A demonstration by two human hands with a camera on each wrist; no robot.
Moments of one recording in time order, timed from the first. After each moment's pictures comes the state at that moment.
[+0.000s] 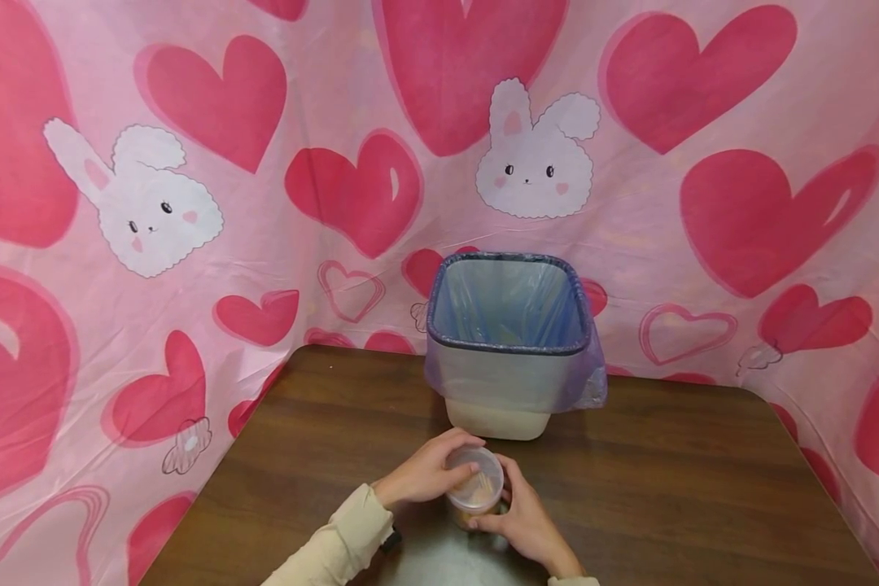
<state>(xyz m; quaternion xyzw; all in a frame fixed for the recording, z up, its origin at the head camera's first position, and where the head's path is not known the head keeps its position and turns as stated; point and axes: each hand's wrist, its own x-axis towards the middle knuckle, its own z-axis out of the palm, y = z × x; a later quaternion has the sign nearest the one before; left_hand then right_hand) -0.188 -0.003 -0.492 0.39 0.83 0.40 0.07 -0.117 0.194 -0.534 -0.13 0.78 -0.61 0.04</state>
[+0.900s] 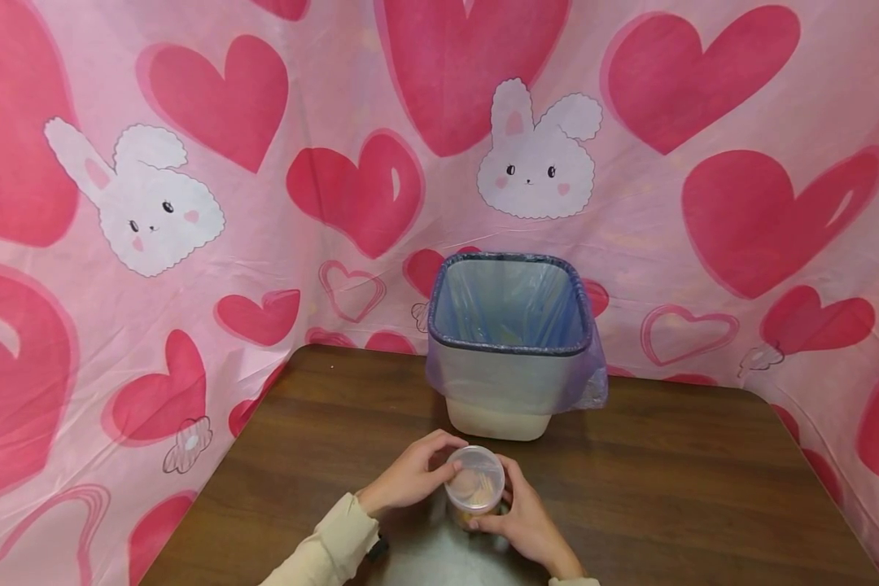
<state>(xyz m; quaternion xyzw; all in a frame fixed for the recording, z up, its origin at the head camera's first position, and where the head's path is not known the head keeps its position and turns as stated) -0.186 -0.024 -0.501 0.36 0.81 0.45 0.04 -0.117 0.194 -0.535 -0.12 0.78 -0.61 0.04</state>
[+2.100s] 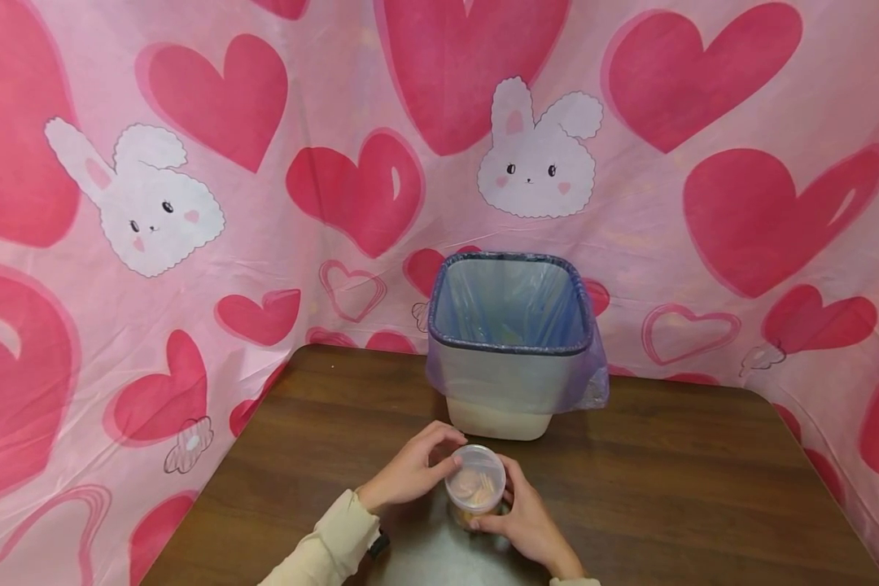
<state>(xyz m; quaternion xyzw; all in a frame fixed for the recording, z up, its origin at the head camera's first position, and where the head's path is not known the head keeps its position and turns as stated) -0.188 -0.023 -0.494 0.35 0.81 0.46 0.04 -0.117 0.192 -0.536 -0.10 0.78 -0.61 0.04</state>
